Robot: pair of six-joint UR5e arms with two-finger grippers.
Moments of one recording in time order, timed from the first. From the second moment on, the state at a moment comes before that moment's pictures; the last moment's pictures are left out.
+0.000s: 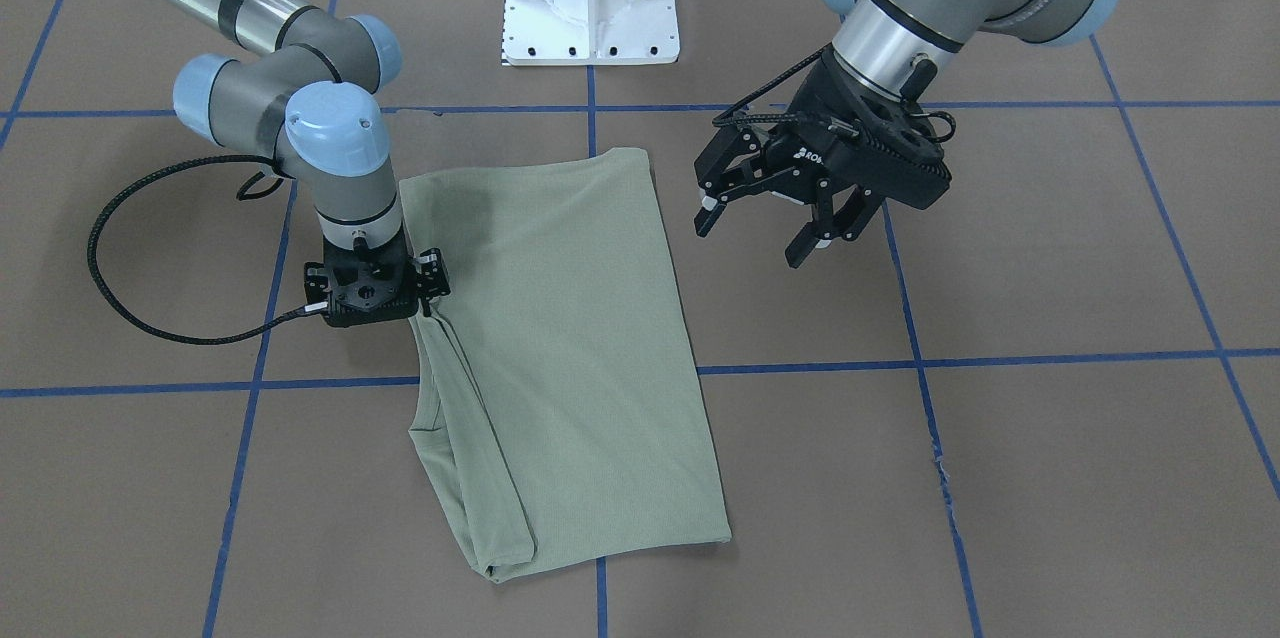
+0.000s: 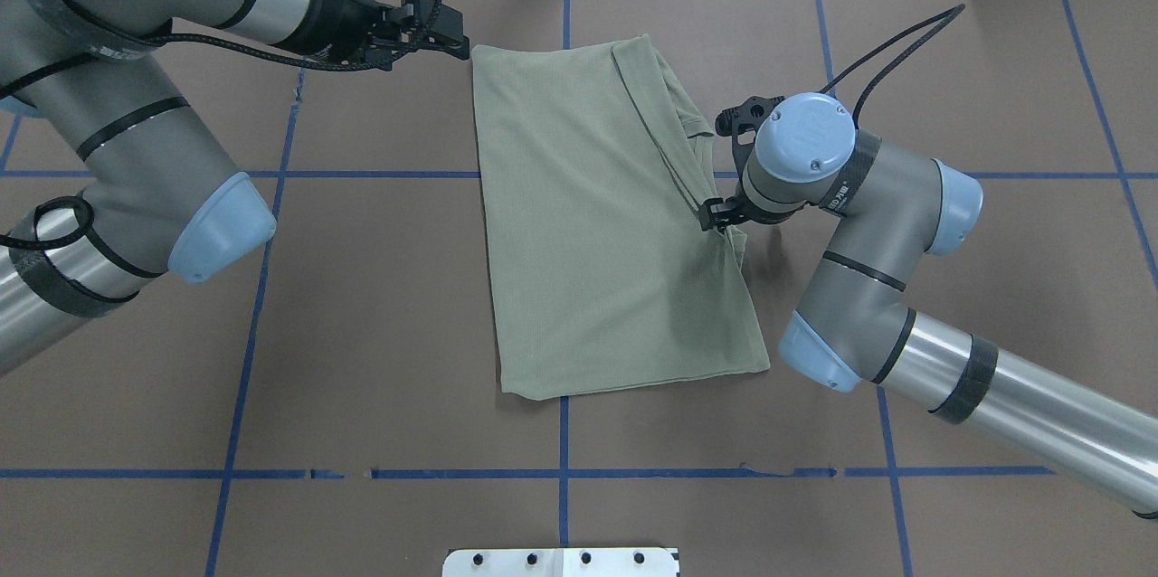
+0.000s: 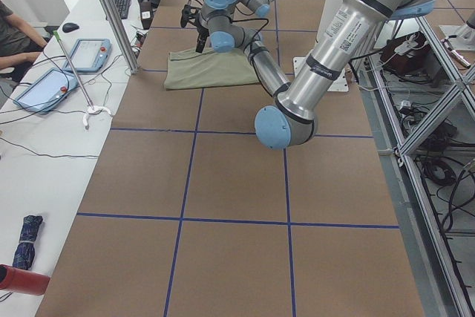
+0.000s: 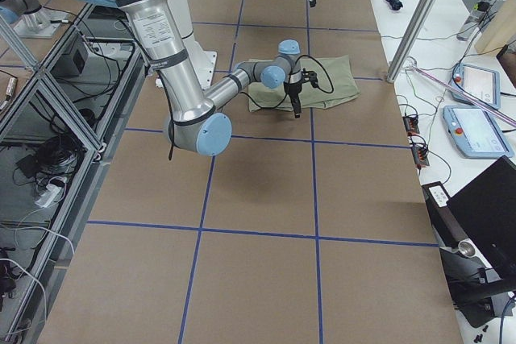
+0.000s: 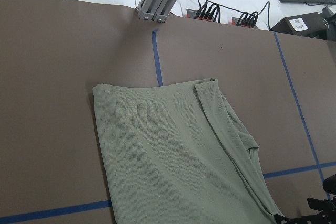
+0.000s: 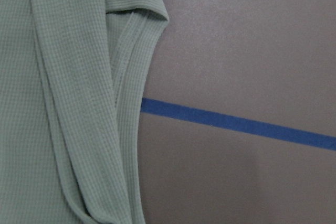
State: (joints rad) left arm -0.86 -2.19 -1.78 -1.99 -2.02 -1.14; right arm 0.65 -1.07 1.56 -1.42 1.78 0.88
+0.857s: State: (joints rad) left arm -0.86 -2.19 -1.78 -1.99 -2.02 -1.14; right arm 0.72 -1.11 1.57 -1.42 1.84 0.80
